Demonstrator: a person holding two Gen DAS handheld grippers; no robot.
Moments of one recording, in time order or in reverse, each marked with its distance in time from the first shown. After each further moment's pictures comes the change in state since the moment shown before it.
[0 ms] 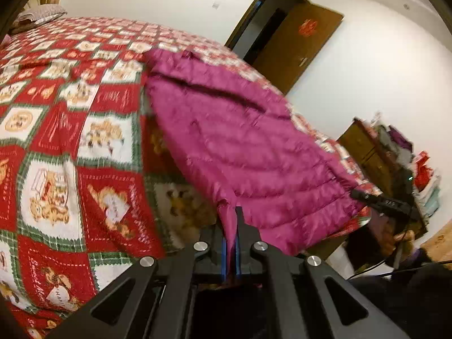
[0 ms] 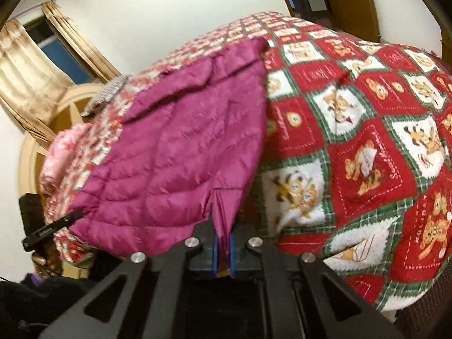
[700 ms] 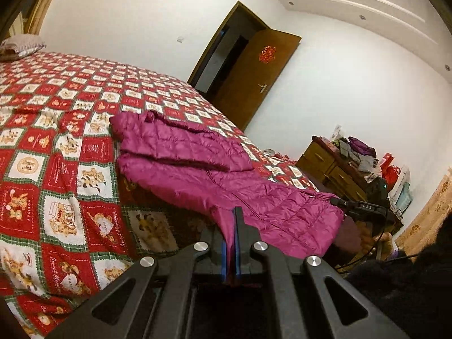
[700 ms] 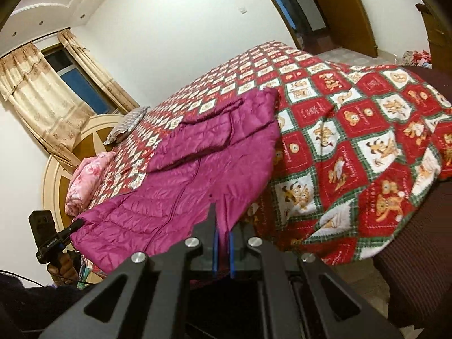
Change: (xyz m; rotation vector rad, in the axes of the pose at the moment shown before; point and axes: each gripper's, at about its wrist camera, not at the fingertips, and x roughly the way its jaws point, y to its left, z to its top) left arm -0.085 -0.039 0.002 0.100 -0.153 -0.138; right arm -0.091 0.023 -0.004 0.040 -0.153 0.054
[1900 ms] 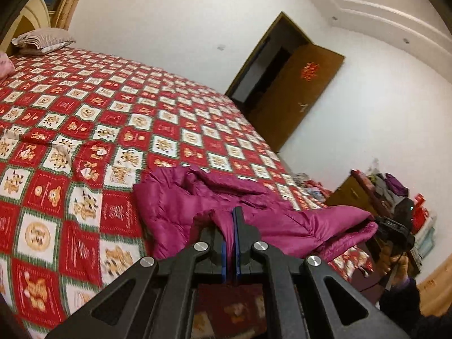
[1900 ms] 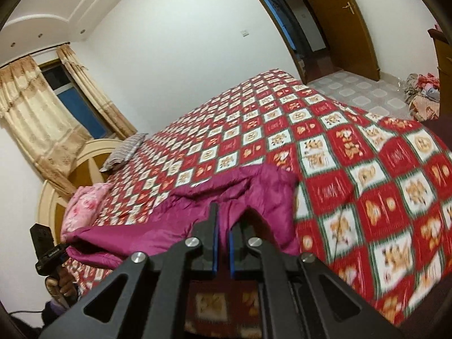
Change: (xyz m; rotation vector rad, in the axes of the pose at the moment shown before) left arm 0.072 0.076 0.136 -0.126 -0.025 0.173; right arm 0.064 0.007 0.148 -0.020 -0.084 -0.011
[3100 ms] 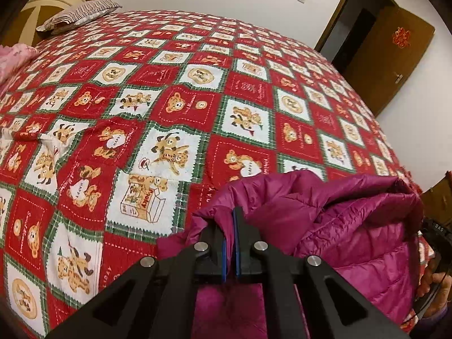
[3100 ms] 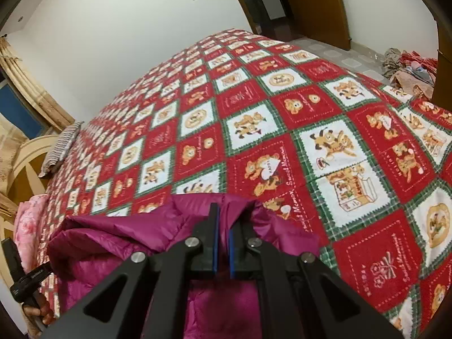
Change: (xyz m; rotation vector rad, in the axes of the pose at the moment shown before) left arm 0.215 0.071 0.042 -0.078 0.229 0.471; right arm 0.245 -0.062 0.047 0.103 0.168 -0.257
